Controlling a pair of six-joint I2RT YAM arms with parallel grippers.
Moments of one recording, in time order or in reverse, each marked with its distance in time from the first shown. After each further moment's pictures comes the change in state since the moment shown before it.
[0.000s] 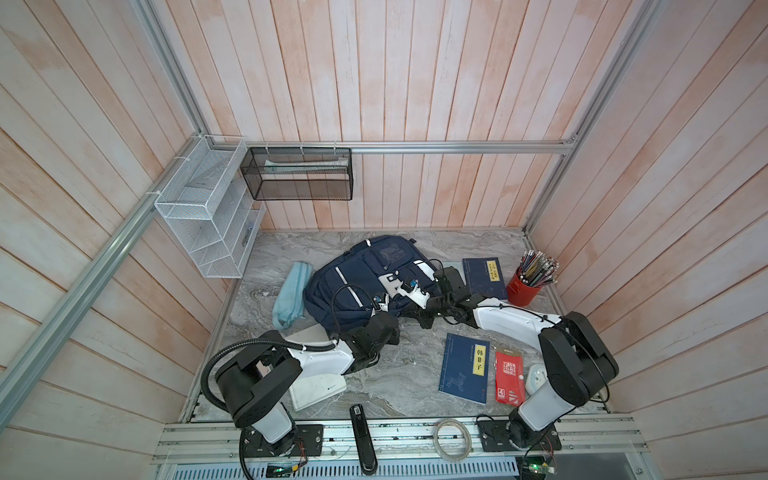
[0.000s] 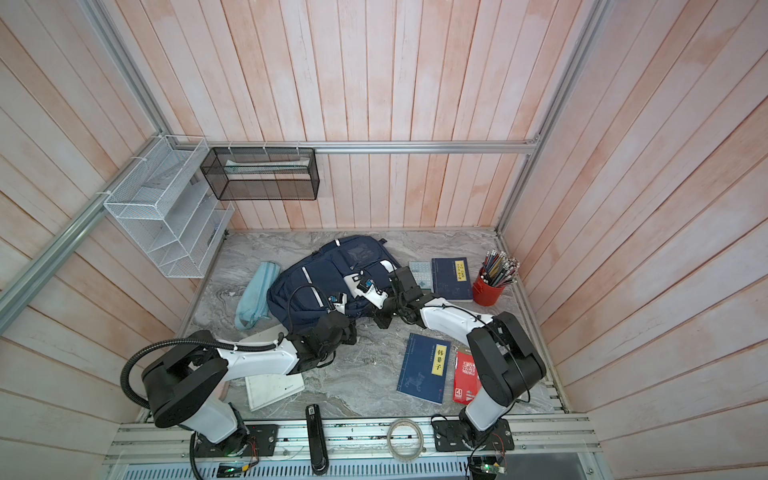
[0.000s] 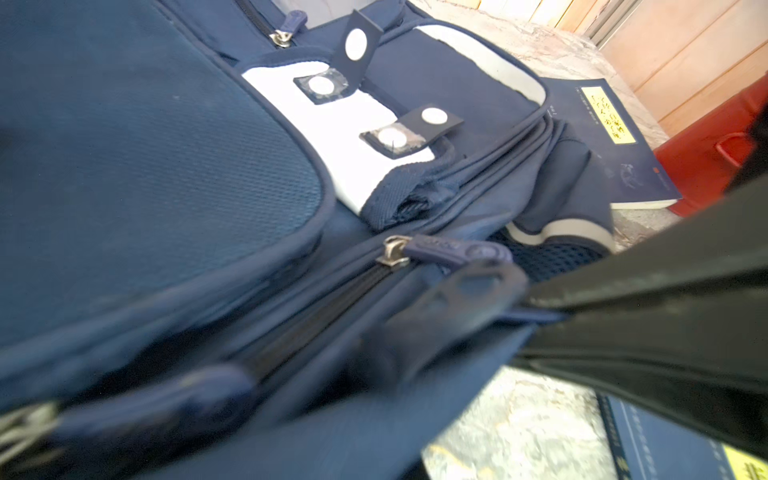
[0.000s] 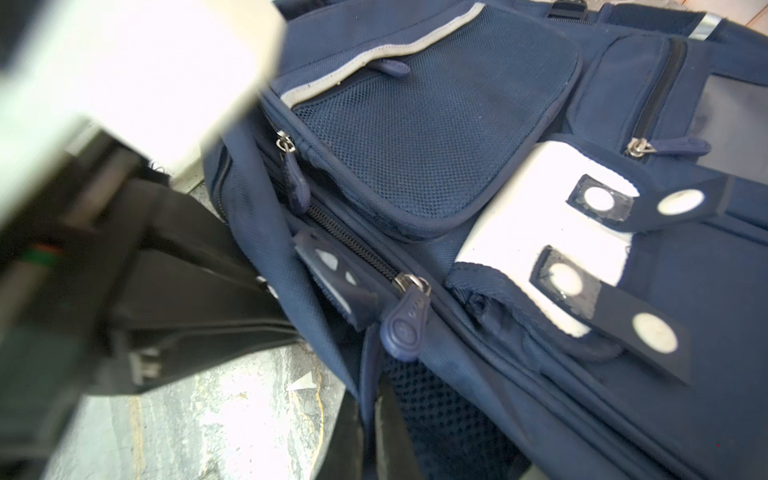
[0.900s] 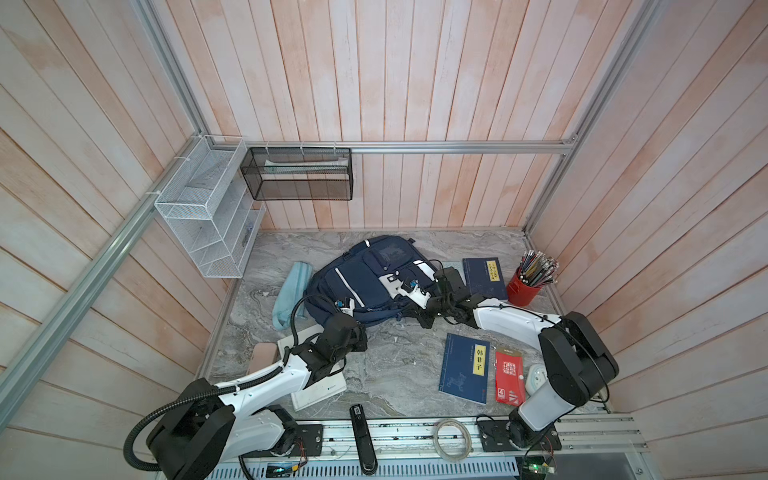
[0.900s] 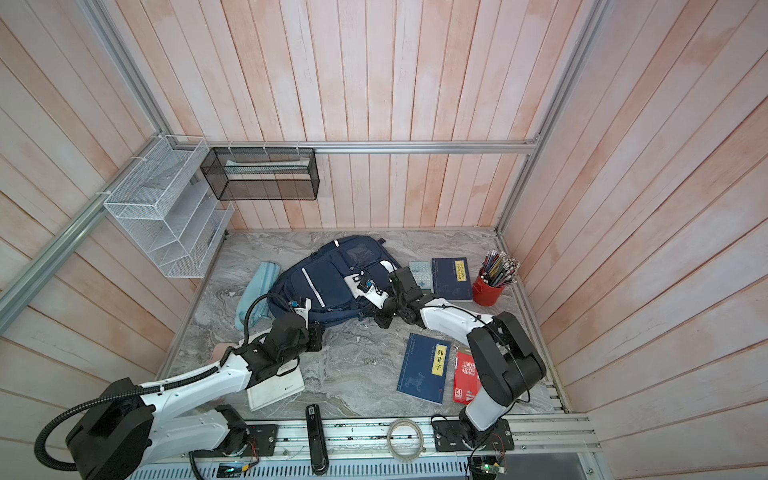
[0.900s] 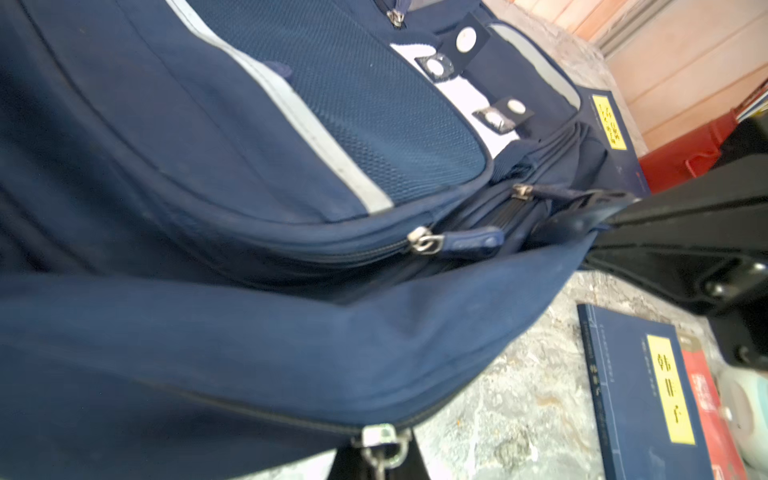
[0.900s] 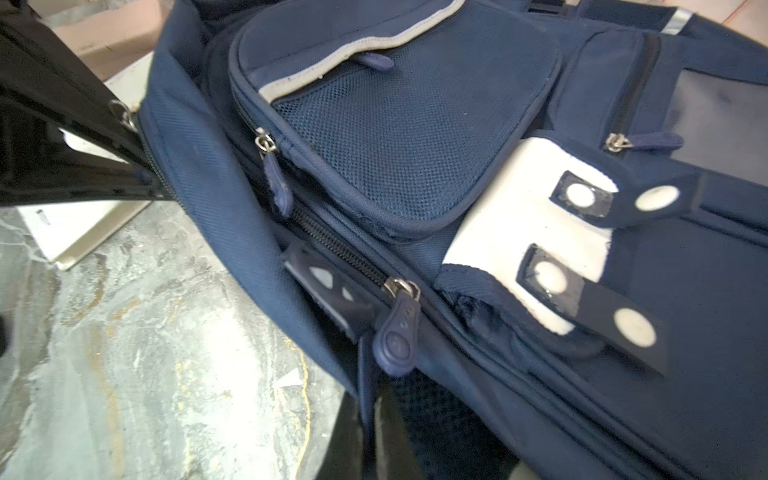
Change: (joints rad) left arm 0.216 -0.394 -0.213 -0.201 0.270 0.017; right arm -0.004 -0.010 -0.018 0.019 0.075 -0.027
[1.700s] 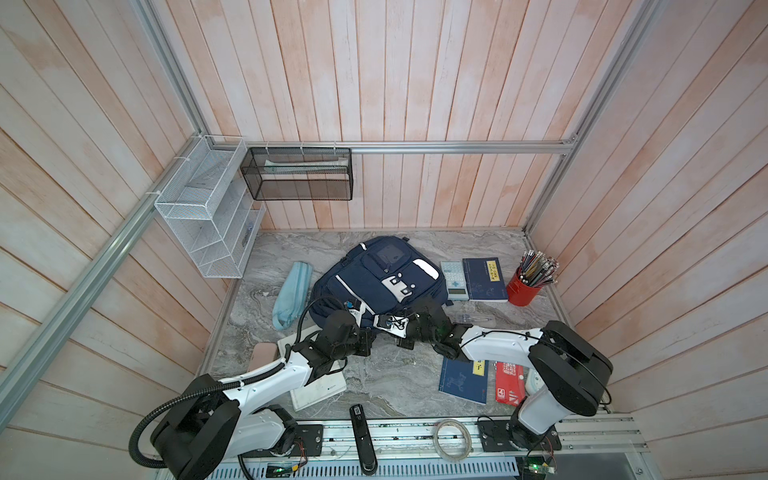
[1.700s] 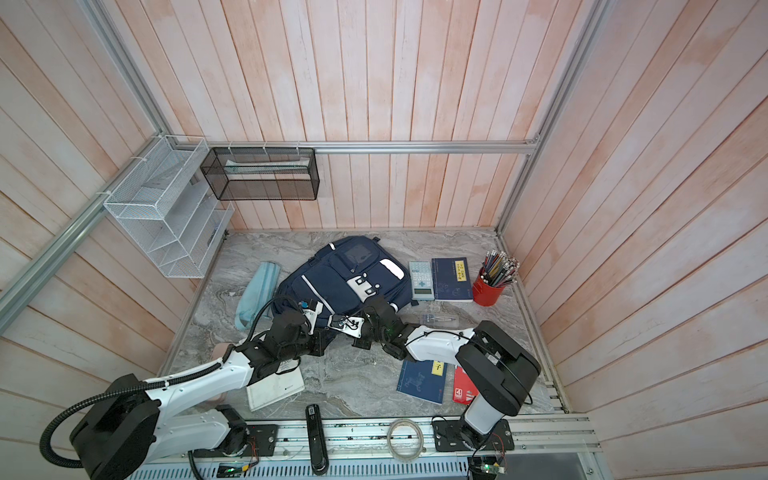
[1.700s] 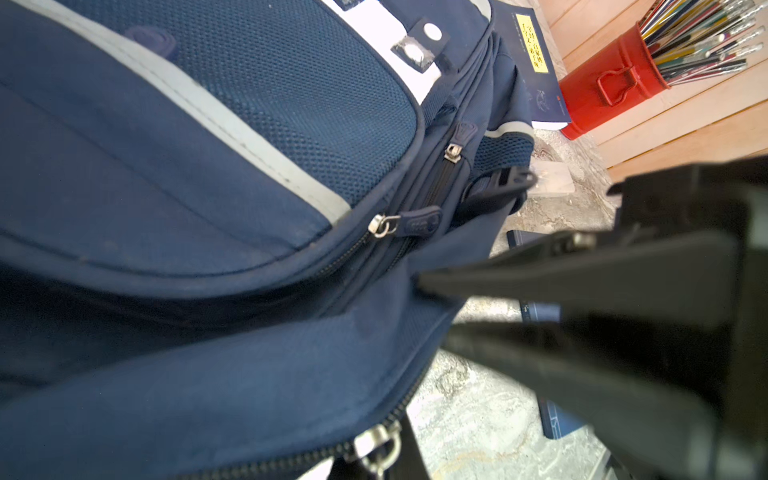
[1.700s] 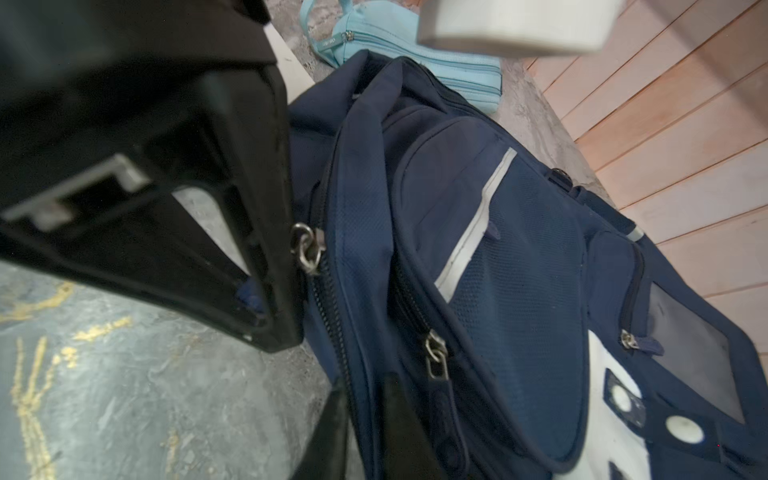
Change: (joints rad) left arm 0.004 0.031 0.011 0.018 0.248 0.037; right arm 0.297 -0.010 -0.178 0.395 0.225 -0.186
